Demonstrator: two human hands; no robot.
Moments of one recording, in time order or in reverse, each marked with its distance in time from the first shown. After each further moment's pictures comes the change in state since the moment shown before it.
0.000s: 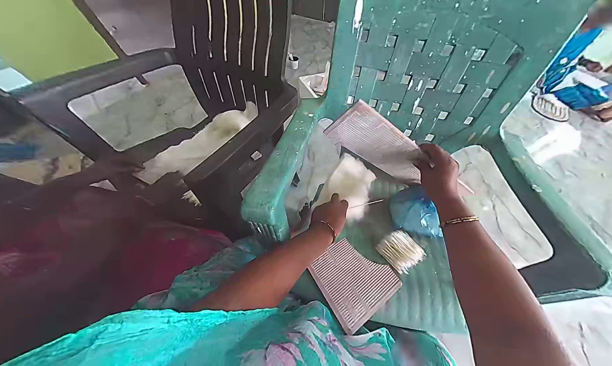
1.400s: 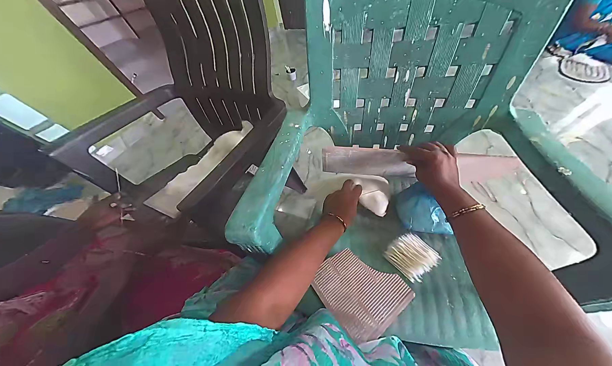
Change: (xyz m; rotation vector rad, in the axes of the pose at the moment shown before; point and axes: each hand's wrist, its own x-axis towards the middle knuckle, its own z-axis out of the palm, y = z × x) left_hand 0.053 0.015 -0.001 0.009 0.303 0.134; right_hand 0.010 0.034 0.018 -0.177 -0.011 -0.217
